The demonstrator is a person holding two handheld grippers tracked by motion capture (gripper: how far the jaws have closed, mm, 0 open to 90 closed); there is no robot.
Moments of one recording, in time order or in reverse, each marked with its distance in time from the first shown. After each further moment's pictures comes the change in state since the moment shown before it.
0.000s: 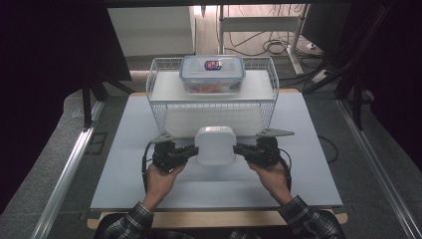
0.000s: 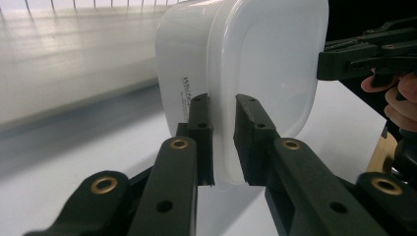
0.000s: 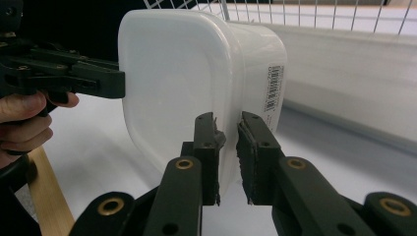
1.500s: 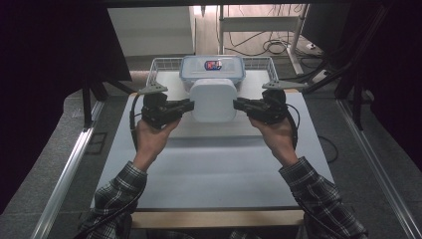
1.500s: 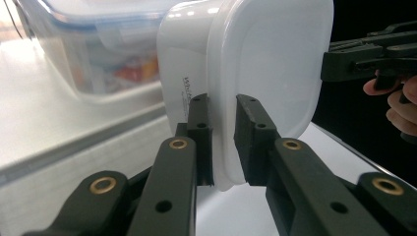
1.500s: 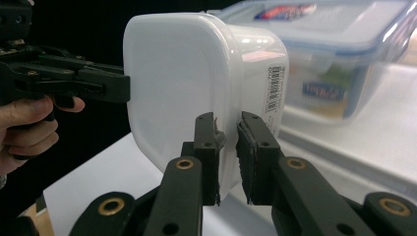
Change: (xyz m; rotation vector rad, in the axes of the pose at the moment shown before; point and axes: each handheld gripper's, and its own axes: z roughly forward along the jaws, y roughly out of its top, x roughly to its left) left arm -0.012 0.130 -0.042 -0.109 0.046 0.126; right arm 0.011 0.126 -0.032 -0.159 0.001 -0.102
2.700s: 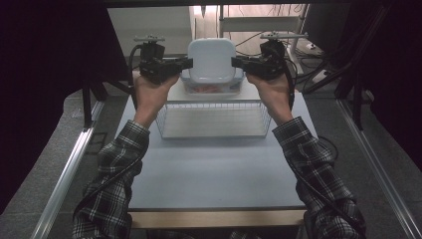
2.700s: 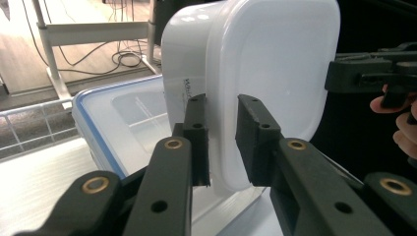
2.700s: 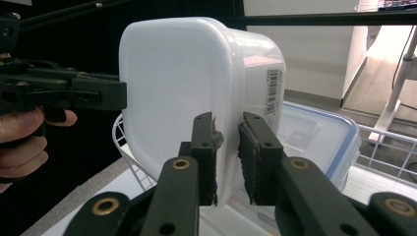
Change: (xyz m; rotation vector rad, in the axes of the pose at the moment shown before) left arm 0.032 0.092 0.013 -0.048 0.021 -0.055; right arm -0.022 0.093 0.022 -0.045 -0.058 0.013
